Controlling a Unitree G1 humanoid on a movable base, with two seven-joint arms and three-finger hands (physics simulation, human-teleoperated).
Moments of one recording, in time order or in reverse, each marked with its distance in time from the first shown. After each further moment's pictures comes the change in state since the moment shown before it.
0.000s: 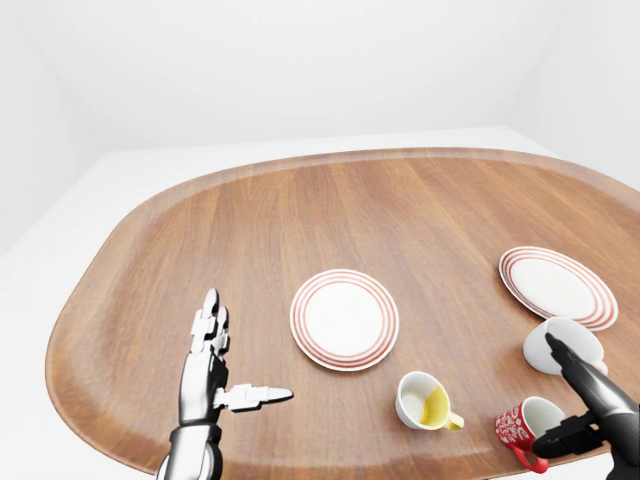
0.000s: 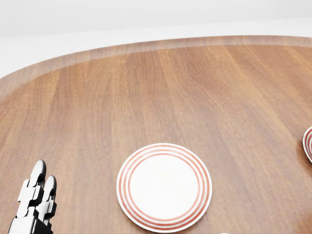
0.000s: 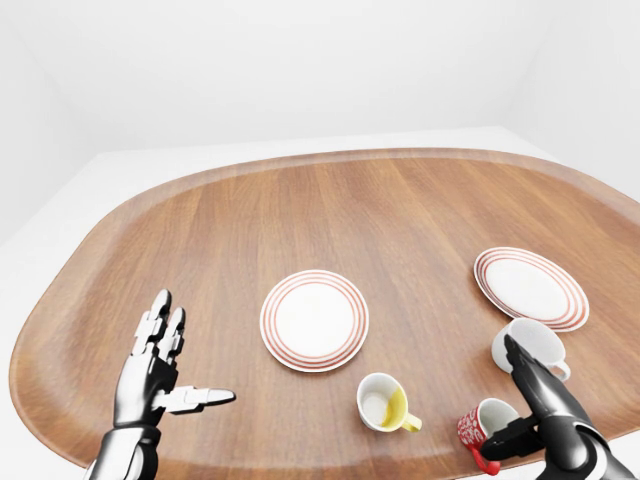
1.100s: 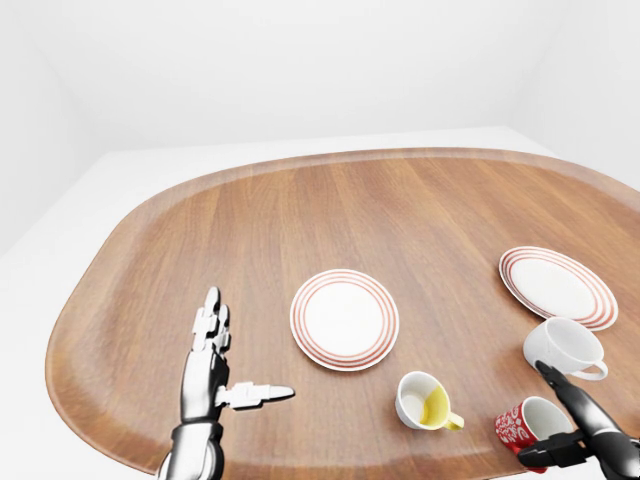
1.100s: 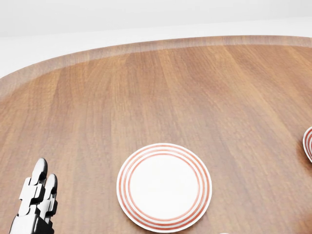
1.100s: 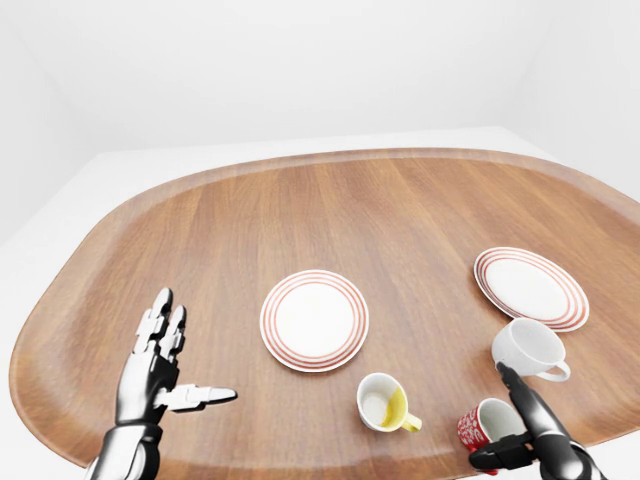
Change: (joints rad) left arm -0.009 0.004 -0.010 0.000 0.012 0.000 0.012; right arm 0.006 -0.081 0.044 0.341 0.221 0.000 -0.140
